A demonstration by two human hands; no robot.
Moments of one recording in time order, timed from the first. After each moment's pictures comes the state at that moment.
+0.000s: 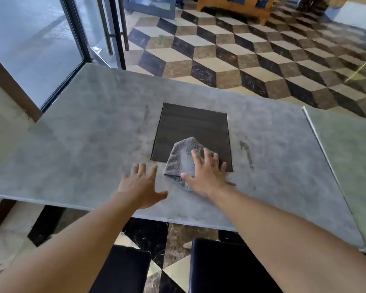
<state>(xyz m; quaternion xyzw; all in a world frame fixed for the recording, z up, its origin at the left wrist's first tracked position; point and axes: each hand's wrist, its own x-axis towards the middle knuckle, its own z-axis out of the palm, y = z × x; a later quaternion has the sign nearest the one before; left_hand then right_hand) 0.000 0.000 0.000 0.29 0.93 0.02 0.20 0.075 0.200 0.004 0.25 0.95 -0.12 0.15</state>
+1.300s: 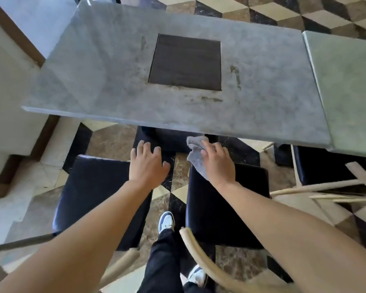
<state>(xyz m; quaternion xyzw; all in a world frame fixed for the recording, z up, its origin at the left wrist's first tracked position) 0.237 -0.069 -0.004 0.27 0.95 0.02 0.15 0.340 0.118 -0.035 0.26 0.95 -0.17 -0.03</state>
